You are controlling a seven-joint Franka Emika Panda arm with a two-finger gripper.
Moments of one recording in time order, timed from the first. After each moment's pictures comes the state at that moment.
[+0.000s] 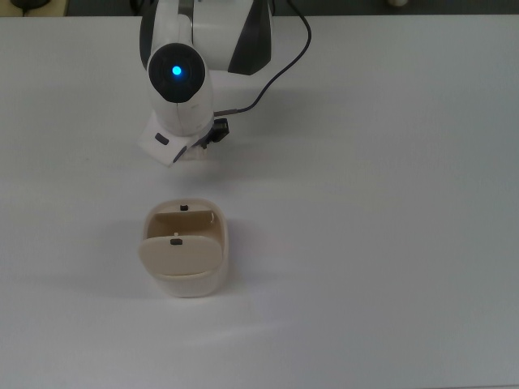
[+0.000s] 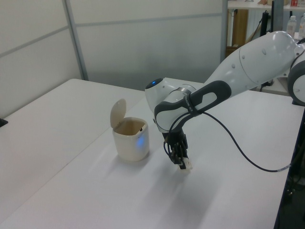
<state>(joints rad) 0.03 0.35 -0.06 -1.86 -0.06 1.95 -0.18</state>
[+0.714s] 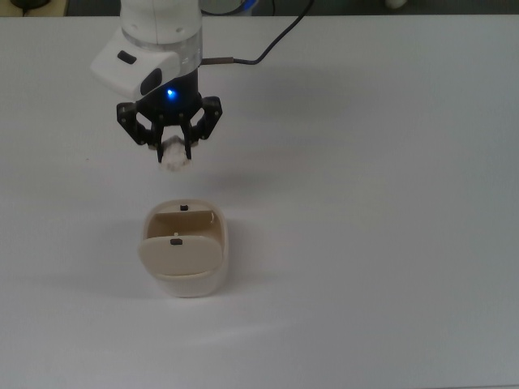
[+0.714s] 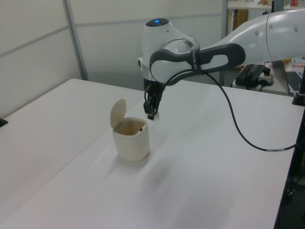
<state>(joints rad) 0.03 0.23 -0.06 -1.62 -0.06 2.09 -0.18</state>
